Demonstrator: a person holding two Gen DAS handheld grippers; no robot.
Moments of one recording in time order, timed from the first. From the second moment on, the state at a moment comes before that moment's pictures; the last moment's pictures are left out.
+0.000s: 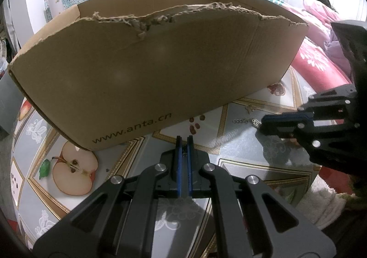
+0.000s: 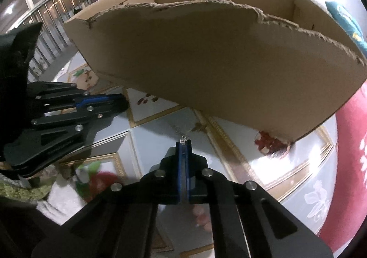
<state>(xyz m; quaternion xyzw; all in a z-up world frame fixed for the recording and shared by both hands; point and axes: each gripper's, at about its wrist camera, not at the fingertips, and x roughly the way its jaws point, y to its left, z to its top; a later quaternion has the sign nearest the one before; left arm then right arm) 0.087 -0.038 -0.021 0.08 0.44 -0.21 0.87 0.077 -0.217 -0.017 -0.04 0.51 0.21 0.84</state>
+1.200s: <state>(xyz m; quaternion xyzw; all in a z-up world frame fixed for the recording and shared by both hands) 0.087 -0.038 -0.021 0.08 0.43 -0.21 0.87 0.071 -0.225 -0.002 -0.01 0.48 0.21 0.85</state>
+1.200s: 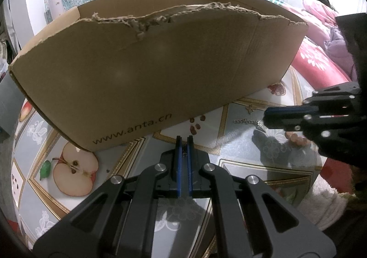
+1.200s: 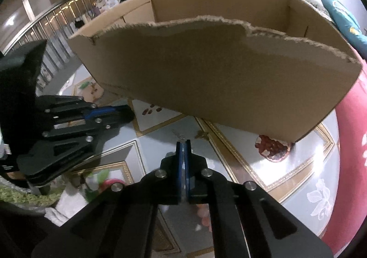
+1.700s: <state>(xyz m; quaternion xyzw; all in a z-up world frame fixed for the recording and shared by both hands) 0.083 -0.040 -0.021 0.08 0.43 -0.20 0.88 0.074 -0.226 0.004 0.01 0.48 0.22 0.85</state>
